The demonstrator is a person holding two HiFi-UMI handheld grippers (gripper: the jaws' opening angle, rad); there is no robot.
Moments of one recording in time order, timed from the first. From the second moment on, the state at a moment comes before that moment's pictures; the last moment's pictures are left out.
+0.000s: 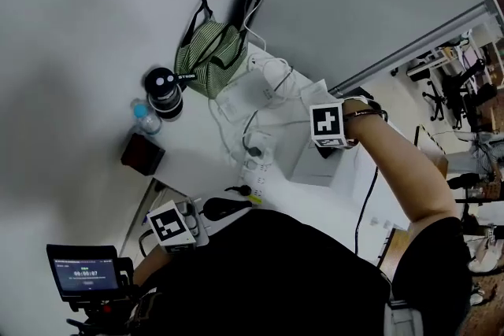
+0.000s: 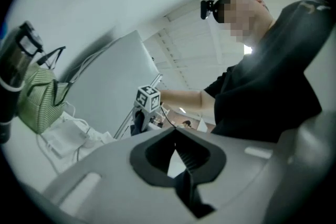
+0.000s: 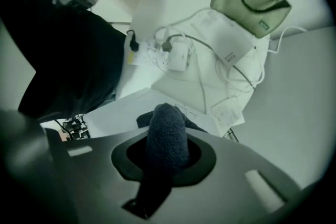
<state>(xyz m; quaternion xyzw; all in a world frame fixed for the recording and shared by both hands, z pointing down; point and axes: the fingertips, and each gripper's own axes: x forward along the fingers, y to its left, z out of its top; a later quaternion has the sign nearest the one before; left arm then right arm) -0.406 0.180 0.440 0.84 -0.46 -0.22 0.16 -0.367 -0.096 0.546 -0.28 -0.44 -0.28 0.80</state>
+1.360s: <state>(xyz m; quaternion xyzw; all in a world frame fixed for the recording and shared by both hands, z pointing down) -0.421 0.177 0.393 0.87 -0.41 -0.23 0.15 -0.323 -0.019 0.489 -0.33 -0.40 -0.24 0.82</state>
